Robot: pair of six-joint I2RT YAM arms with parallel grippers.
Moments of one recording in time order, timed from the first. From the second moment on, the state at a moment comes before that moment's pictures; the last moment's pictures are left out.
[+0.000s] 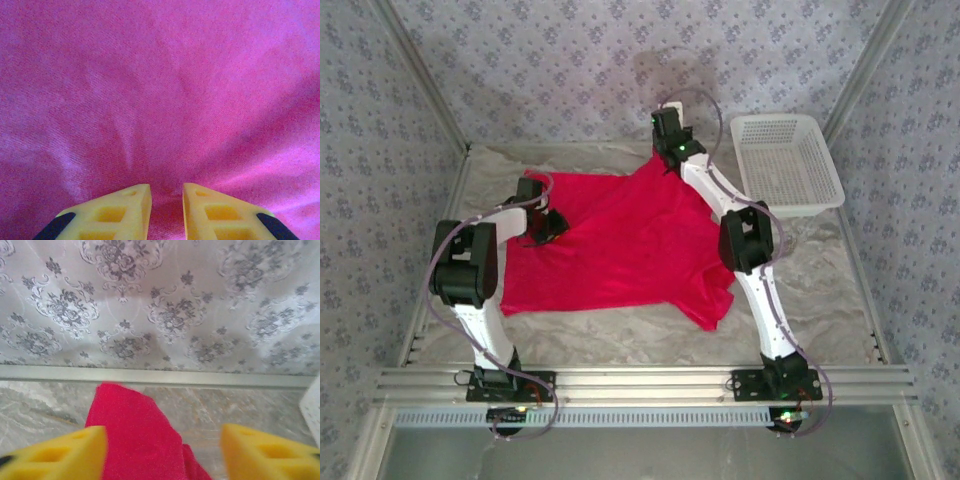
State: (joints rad) left arm -0.11 1.88 1.12 -0.33 0.25 -0.63; right arm 0.43 2.55 2.46 -0.46 0.45 0.13
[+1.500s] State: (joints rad) left arm 0.02 2.20 1.58 -0.40 0.35 -0.69; right arm 0.58 1.73 1.00 -0.49 0.14 0.79
